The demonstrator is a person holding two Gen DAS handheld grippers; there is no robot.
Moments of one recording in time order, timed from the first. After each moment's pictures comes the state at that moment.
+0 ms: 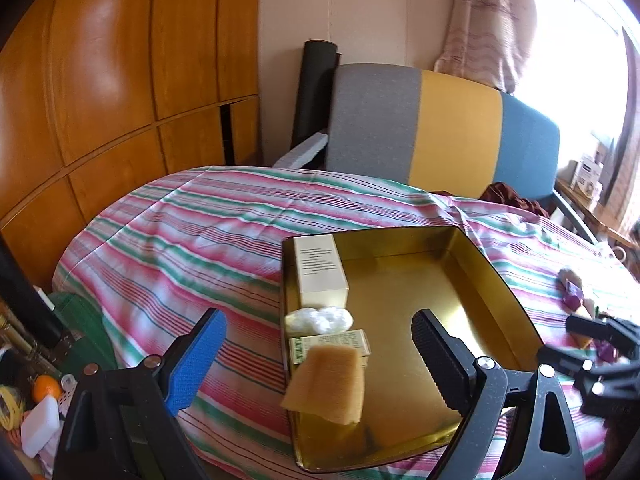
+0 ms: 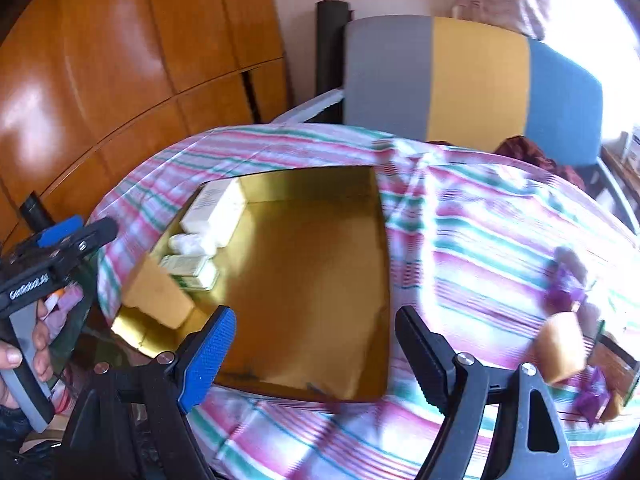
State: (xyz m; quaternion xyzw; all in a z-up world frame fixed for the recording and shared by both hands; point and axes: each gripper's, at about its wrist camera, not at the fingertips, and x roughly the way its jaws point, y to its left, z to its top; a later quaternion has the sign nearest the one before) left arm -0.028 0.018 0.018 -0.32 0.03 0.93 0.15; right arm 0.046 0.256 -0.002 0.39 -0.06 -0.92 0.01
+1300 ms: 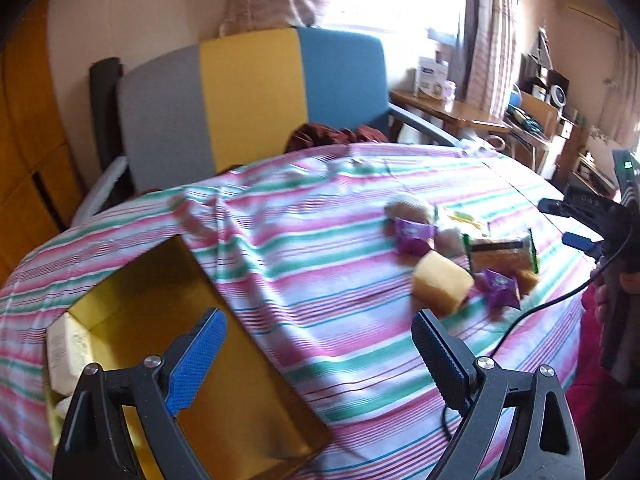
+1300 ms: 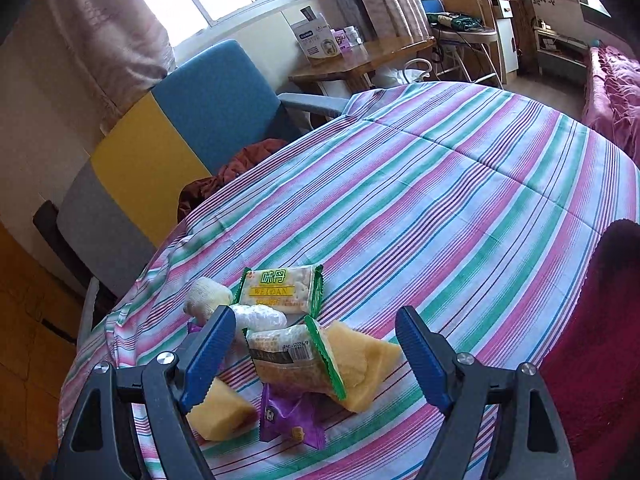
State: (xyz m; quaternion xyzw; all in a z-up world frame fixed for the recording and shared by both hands) left arm 0.023 0.278 0.012 -0.34 0.17 0.83 0.41; right arm 0.209 0.567 -0.015 0.25 -0.39 -0.80 -0.39
